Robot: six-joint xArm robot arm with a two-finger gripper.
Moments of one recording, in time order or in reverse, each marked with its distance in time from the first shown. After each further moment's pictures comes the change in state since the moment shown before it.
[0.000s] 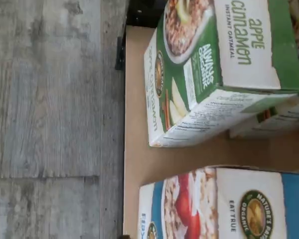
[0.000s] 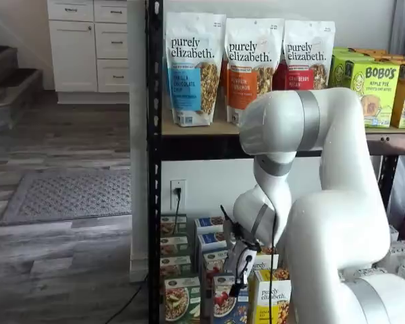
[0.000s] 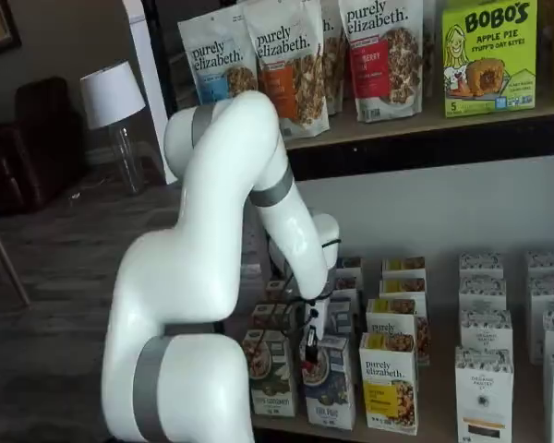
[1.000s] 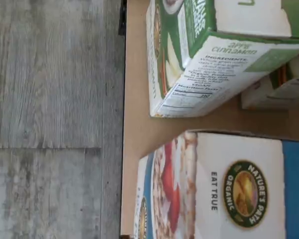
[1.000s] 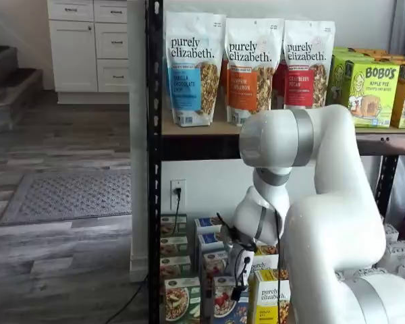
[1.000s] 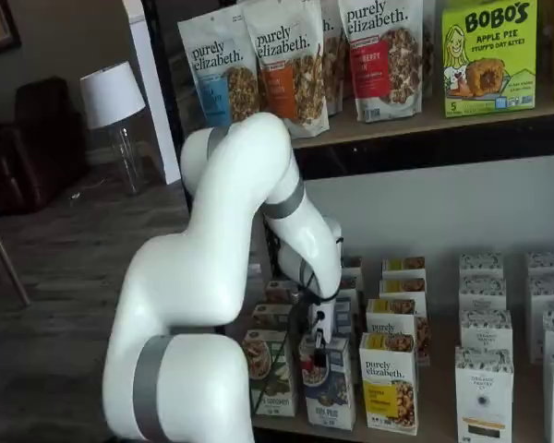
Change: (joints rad) arm -0.030 0.136 -0.164 -0.320 0.054 0.265
